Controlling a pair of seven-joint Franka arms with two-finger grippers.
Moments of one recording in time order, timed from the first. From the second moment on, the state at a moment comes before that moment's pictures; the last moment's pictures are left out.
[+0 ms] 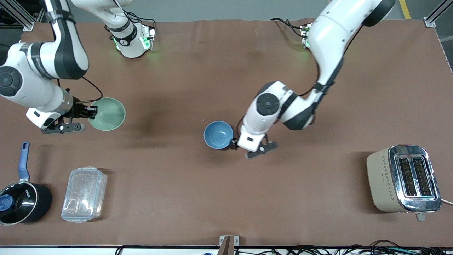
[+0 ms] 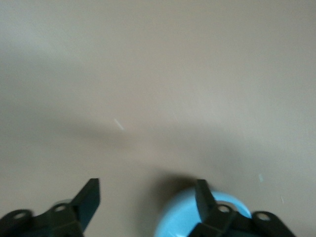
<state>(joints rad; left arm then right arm) -0.33 0.68 -0.34 -1.46 0.21 2.24 -1.10 0.10 0.05 -0.01 -1.97 -0.04 1.87 0.03</state>
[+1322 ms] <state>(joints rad) 0.16 0.12 -0.34 -1.43 0.12 1.61 -0.22 0.45 0.60 0.27 -1.58 -0.09 2.14 1.00</state>
